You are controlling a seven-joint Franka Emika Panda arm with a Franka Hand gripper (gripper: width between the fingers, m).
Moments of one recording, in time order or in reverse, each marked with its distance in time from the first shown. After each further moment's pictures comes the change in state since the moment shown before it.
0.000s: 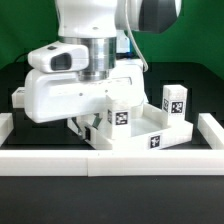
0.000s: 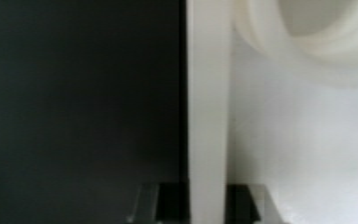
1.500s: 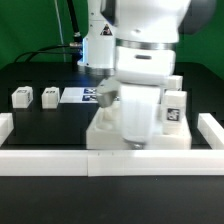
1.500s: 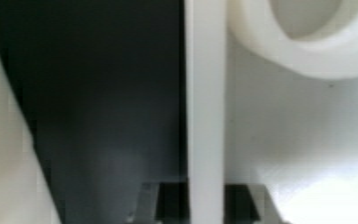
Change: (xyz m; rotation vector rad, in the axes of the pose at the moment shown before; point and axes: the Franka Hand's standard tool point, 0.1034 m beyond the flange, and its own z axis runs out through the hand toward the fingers) arm 0.099 -0.040 0.004 0.088 -0.054 -0.912
